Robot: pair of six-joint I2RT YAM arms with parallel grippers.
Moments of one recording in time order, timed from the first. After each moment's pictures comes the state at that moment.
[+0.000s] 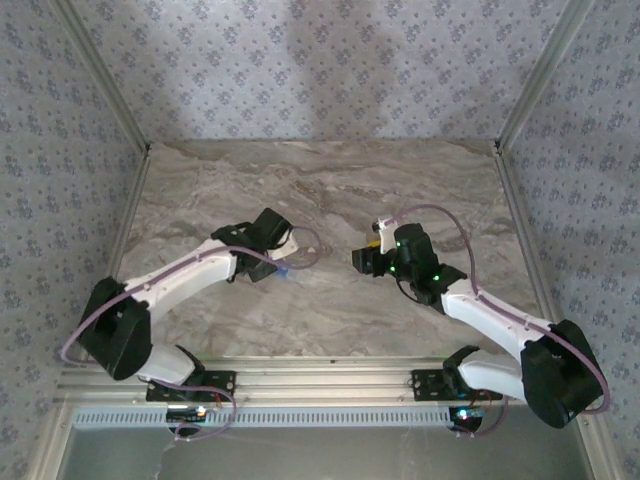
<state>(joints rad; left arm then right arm) -0.70 1.40 1.00 -0.74 -0.34 0.42 0.56 1.15 0.57 0.03 -0.18 0.27</state>
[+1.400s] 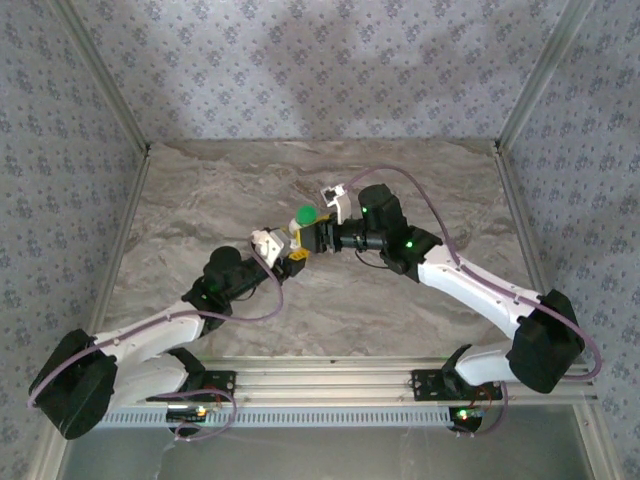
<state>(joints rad) -0.72 1.07 0.41 0.59 0.18 0.08 0.74 1.35 1.03 -0.03 -0.49 0.47</state>
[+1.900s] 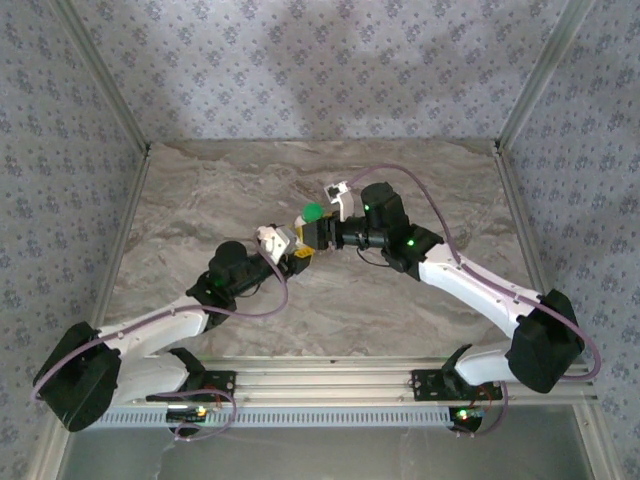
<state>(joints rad) -0.73 1.11 0.45 0.57 0.18 0.08 0.72 1.35 1.03 -0.03 -0.50 0.51</state>
